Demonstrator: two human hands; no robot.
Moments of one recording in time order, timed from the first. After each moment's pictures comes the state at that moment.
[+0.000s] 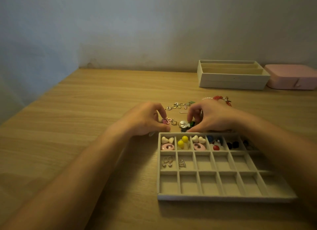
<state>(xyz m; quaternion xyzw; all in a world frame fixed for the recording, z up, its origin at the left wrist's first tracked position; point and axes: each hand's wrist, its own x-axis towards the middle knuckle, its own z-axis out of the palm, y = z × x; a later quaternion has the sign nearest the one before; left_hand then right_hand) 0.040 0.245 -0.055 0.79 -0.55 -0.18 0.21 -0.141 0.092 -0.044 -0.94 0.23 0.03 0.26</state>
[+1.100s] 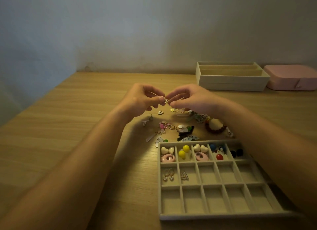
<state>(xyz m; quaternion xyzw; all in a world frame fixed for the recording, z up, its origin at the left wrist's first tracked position) 0.063 0.214 -0.036 0.71 -0.47 -0.25 0.46 -0.097 0.085 -0.031 -0.87 0.20 -0.09 0.44</state>
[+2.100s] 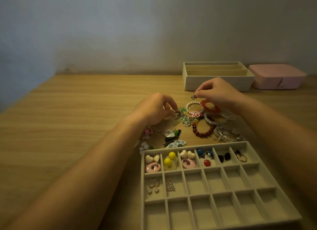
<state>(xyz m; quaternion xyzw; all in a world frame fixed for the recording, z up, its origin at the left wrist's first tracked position) 0.026 0.149 -0.060 0.75 -0.61 -0.11 0.23 -0.152 0.021 -0.033 -0.84 0.36 -0.19 0.35</state>
